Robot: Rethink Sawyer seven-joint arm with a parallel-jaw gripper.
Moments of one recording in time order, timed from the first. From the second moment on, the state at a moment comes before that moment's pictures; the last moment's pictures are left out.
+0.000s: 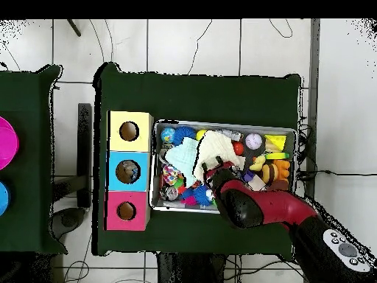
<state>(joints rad) -0.92 -0.58 0.56 1.96 -0.64 0.03 1.24</state>
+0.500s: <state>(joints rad) -0.92 -0.58 0.57 1.96 -0.64 0.03 1.24</state>
